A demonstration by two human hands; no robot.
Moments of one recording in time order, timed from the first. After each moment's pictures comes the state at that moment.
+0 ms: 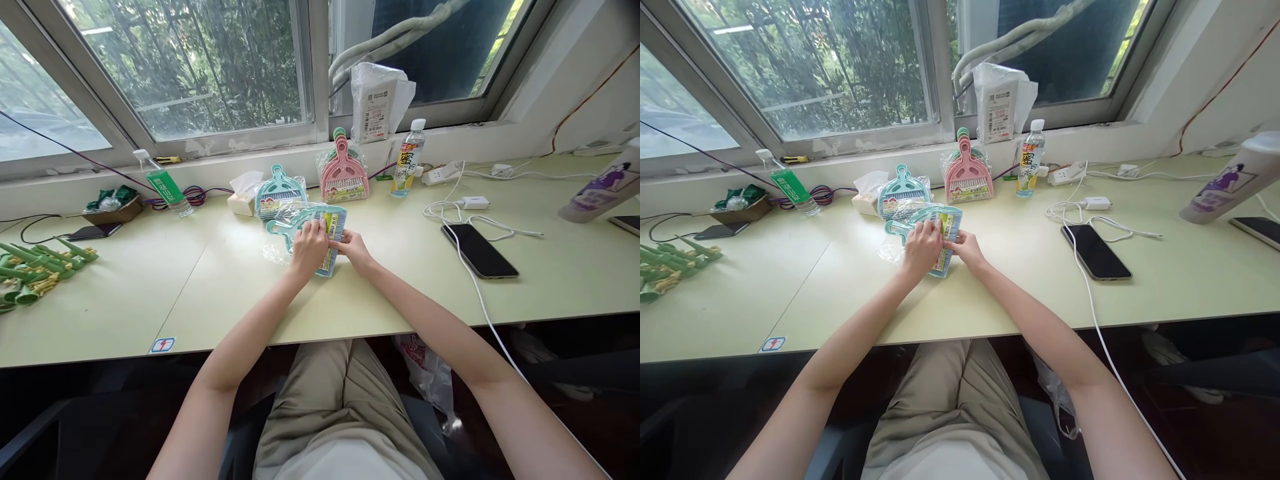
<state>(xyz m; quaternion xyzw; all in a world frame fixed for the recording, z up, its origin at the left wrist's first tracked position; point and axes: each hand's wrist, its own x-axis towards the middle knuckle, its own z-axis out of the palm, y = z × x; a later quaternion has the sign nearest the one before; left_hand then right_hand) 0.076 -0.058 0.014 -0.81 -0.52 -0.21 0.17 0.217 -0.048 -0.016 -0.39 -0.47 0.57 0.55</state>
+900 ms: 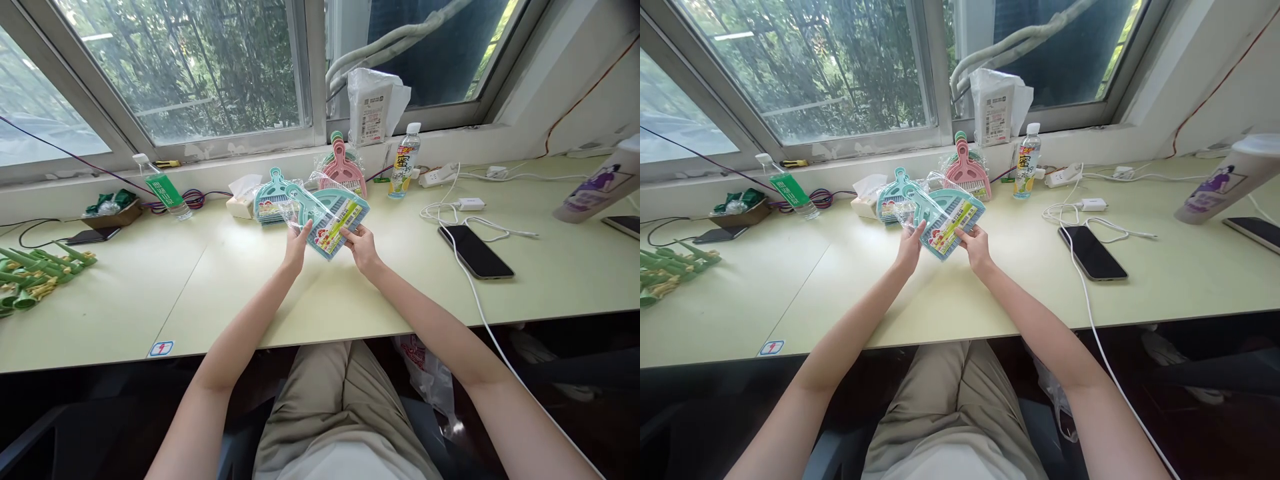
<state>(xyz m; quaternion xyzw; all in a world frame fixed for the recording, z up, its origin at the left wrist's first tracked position) 0.071 -0.037 0.013 -0.47 -0.44 -0.61 -0.46 0.228 -0.043 -0.011 -0.35 -0.36 0.54 0.68</state>
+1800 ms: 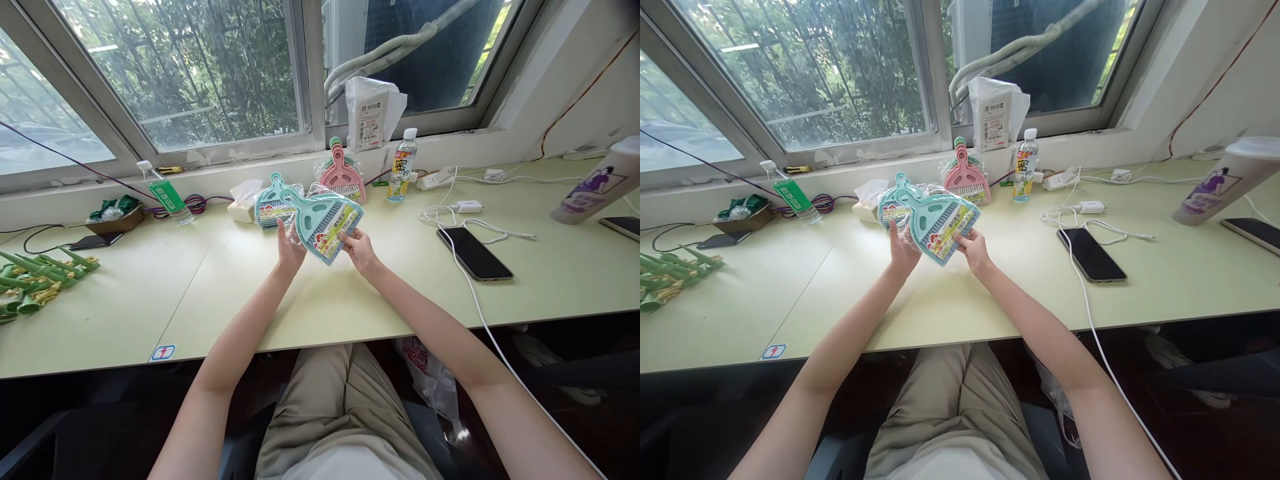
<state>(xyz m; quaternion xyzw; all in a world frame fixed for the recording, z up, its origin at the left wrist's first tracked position) 0.058 -0.035 0.025 -0.38 -0.24 -0.60 -0.66 0.228 -0.042 -0.012 -0.32 -0.35 0.58 0.66</state>
